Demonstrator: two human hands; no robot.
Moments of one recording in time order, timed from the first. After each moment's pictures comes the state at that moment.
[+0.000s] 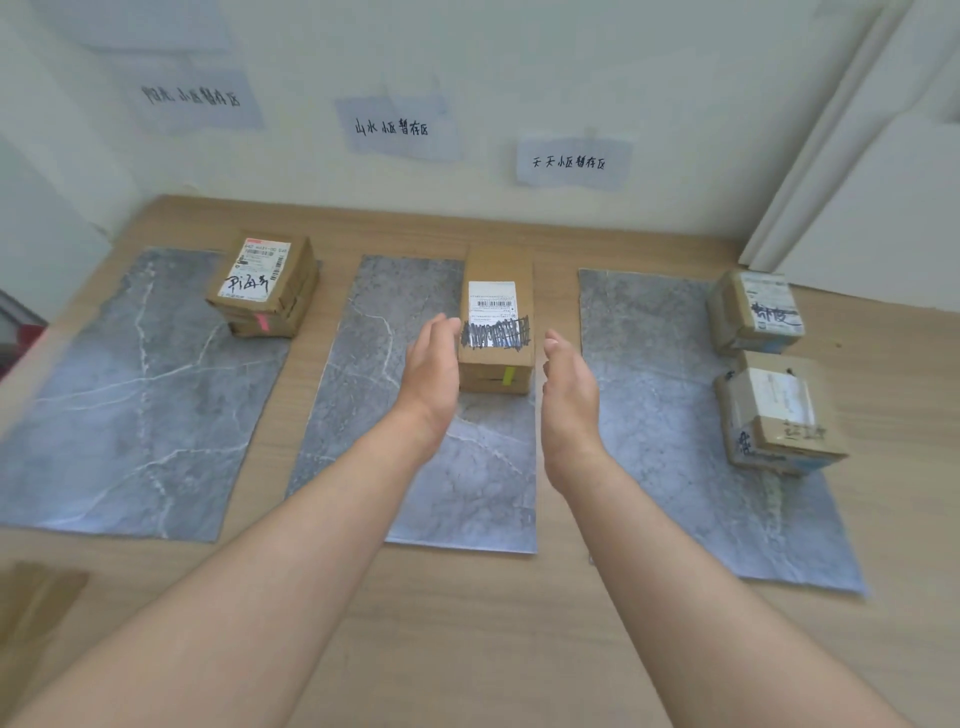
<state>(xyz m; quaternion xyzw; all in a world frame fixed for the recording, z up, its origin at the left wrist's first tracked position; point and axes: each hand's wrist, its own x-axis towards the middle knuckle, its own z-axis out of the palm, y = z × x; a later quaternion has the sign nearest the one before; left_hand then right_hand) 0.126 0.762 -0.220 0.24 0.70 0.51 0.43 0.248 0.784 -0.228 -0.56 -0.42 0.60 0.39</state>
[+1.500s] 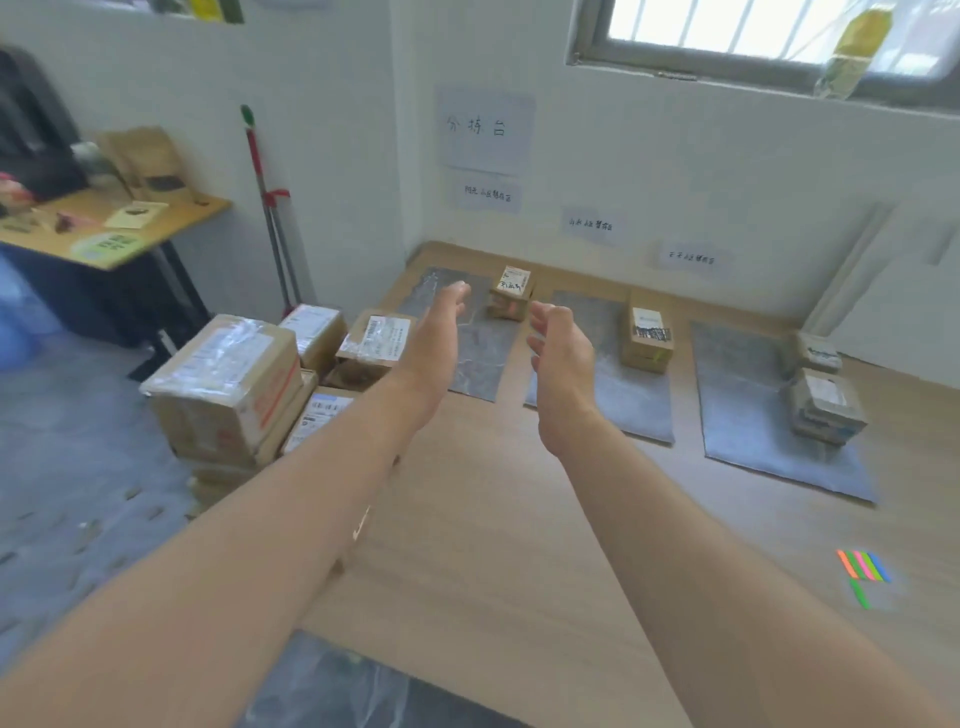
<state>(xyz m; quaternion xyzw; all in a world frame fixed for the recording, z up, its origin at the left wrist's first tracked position) -0.010 0.222 -0.003 0.27 0.65 0.60 0.38 0.100 0.273 -0.004 -0.44 -0.51 0.62 0.41</state>
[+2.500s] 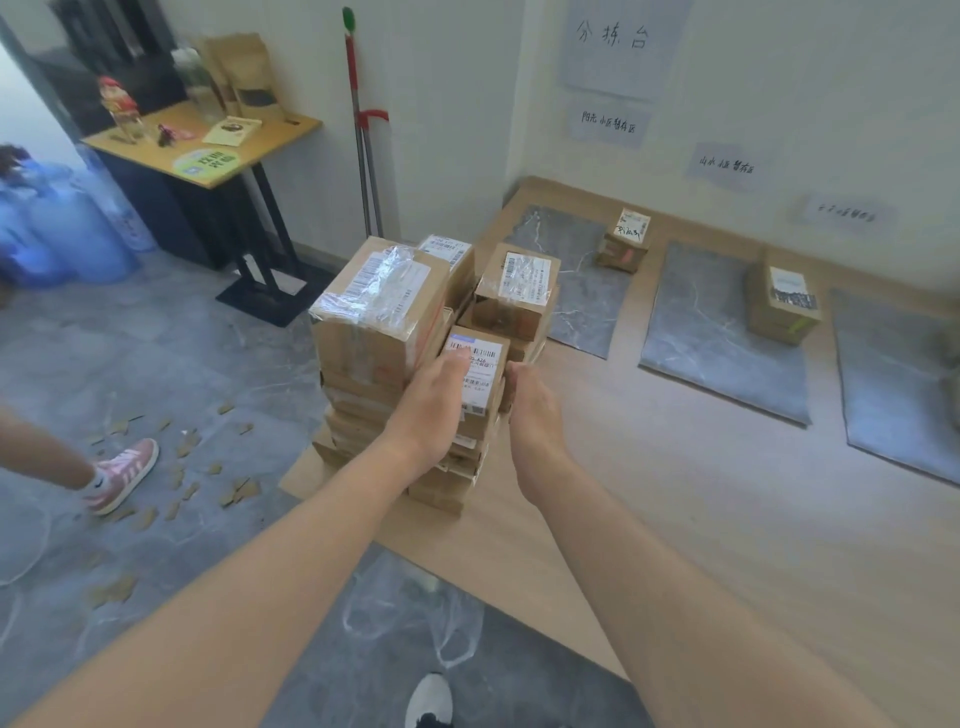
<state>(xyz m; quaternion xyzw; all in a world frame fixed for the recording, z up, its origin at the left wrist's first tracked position) -0.129 0.076 -0.114 0.26 0.71 0.54 0.35 -0.042 0.147 -0.122 -0.47 -0.51 0.67 0.25</state>
